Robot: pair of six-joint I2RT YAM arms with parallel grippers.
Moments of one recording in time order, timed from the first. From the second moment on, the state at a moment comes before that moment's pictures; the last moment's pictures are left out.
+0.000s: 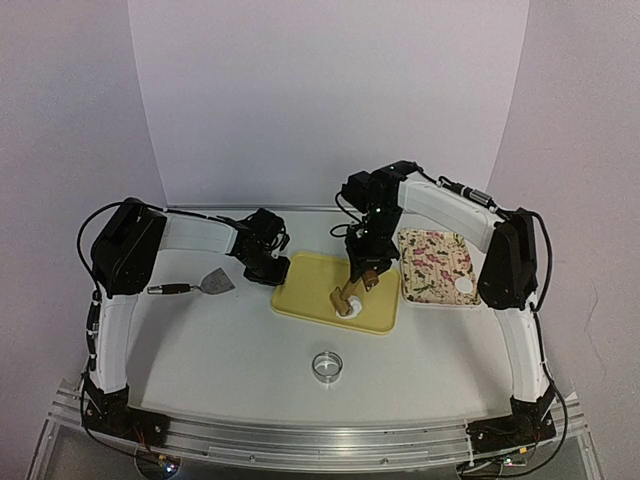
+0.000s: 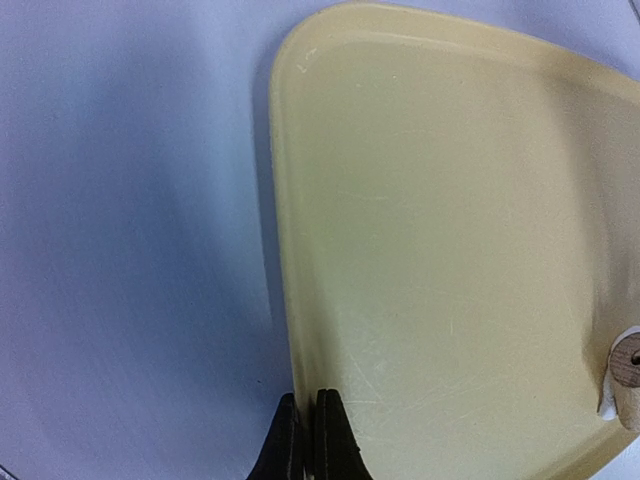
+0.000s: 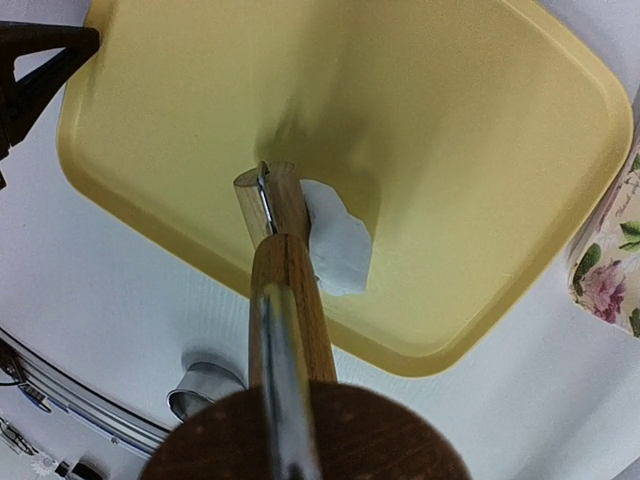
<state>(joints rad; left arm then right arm) -0.64 2.17 1.53 -0.42 0.07 -0.32 0.70 2.29 2.20 -1.40 -0.16 0.43</state>
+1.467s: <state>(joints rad) -0.65 2.17 1.54 -0.46 0.05 -0.36 0.72 2.06 2.27 -1.43 -0.18 0.54</state>
